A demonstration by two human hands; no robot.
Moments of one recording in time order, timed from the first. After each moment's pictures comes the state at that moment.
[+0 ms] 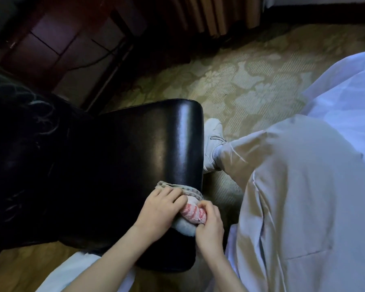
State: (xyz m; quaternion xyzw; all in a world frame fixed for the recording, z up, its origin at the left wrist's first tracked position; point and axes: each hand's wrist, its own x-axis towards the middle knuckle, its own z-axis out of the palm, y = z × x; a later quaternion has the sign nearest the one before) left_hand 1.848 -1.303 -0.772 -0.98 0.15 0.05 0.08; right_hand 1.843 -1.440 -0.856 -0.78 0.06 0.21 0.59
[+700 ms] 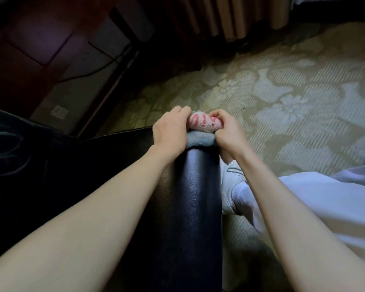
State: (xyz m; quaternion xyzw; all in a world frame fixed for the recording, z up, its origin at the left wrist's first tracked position) left_hand 2.138 -1.219 -0.784 -0.99 -0.11 -0.04 0.07; right_hand 2.190 -1.339 -0.865 -0.76 -0.08 0.15 0.63
